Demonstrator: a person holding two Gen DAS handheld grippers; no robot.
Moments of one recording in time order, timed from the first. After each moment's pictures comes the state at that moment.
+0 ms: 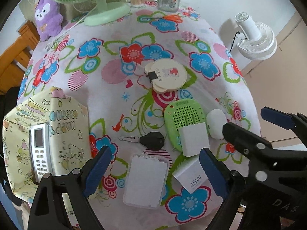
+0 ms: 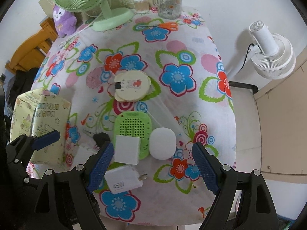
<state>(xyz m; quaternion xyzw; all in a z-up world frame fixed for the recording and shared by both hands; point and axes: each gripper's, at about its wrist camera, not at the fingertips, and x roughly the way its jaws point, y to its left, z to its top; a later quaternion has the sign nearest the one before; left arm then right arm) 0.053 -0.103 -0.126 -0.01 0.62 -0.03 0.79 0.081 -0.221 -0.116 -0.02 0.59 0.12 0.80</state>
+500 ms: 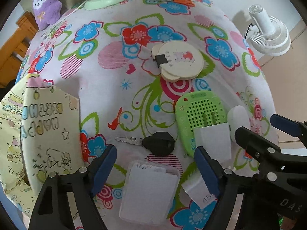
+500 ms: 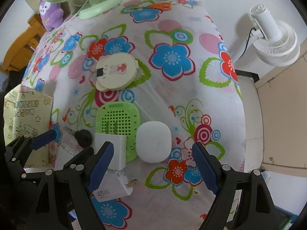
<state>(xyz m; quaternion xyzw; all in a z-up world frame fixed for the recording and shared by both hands) 0.066 -0.104 -0.168 0.00 0.64 -0.01 0.77 0.095 -0.230 -0.163 -0.01 0.62 0.10 0.77</state>
